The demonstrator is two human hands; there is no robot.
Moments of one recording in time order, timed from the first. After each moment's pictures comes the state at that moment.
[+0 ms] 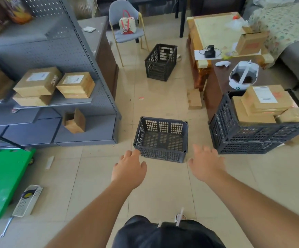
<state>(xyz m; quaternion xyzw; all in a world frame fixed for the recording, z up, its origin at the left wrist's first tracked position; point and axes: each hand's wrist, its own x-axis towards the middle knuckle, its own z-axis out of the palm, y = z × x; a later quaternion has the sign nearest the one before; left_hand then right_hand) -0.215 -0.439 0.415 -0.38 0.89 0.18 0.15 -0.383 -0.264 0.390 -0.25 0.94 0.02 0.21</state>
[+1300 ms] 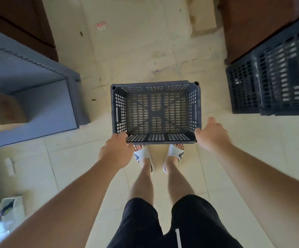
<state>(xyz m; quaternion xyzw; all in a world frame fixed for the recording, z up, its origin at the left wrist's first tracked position) -0.565 -0.758 0.056 -0.36 0.82 0.20 0.40 -0.727 -0.529 0.043 0.05 0.89 -0.05 0.44</state>
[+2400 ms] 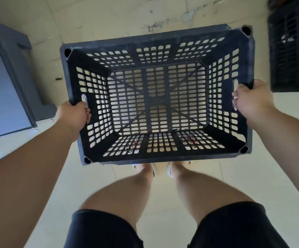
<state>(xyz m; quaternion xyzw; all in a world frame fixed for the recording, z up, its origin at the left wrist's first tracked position) -0.579 -0.899 -0.286 -0.66 0.60 0.44 0.12 -0.792 -0.509 -0.288 0.26 0.88 -0.30 0.27</state>
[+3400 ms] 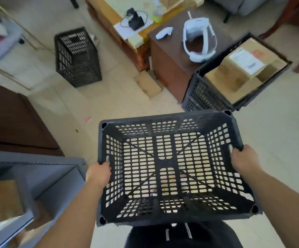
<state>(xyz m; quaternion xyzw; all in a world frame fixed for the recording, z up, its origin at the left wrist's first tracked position) -0.621 -0.834 0.246 -0.50 0.74 0.41 0.18 -0.657 -0.406 0.260 0.38 0.86 -0.31 0.17</state>
